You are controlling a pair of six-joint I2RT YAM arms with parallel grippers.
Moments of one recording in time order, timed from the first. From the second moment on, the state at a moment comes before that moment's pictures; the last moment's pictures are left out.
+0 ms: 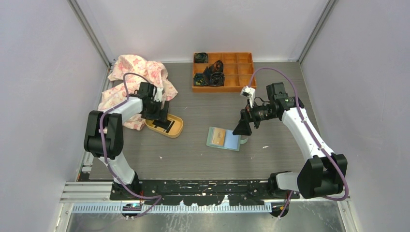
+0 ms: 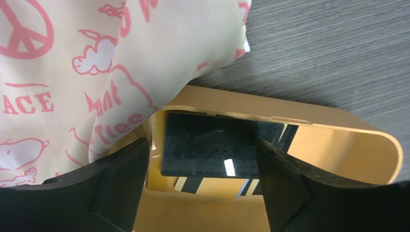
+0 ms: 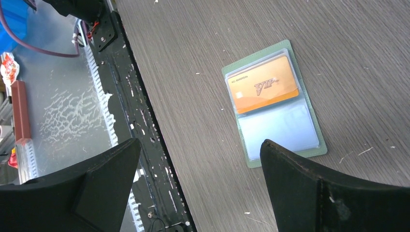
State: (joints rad) left arm -0.15 1.74 1.10 -0.49 0.15 0.01; right arm 0.13 1.29 1.07 -0.92 -0.99 -0.50
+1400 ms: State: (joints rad) left arm -0.19 1.70 1.01 -0.47 0.54 -0.24; right arm 0.14 1.33 1.08 -0.95 -0.99 -0.52
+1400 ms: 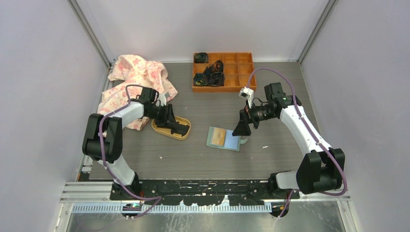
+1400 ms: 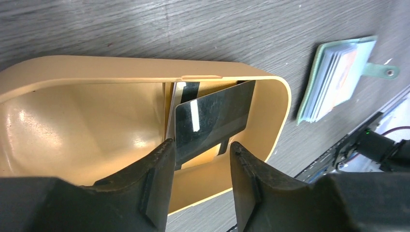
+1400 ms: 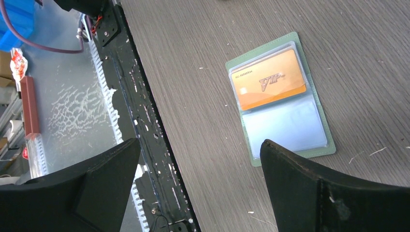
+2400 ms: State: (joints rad) left arm -0.19 1.68 0.92 -0.15 0.82 -0.52; right arm 0.14 1.33 1.08 -0.95 -0.99 -0.52
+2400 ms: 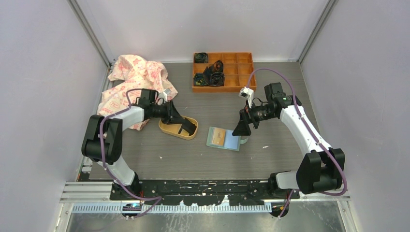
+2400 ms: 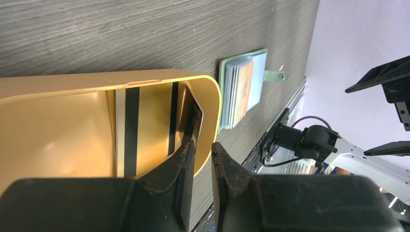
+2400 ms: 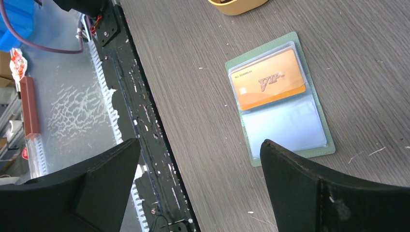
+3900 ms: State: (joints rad) left arm -0.46 1.04 0.52 0.21 0.57 -0.63; right arm 0.15 1.13 0.91 -0.74 -1.03 -0.49
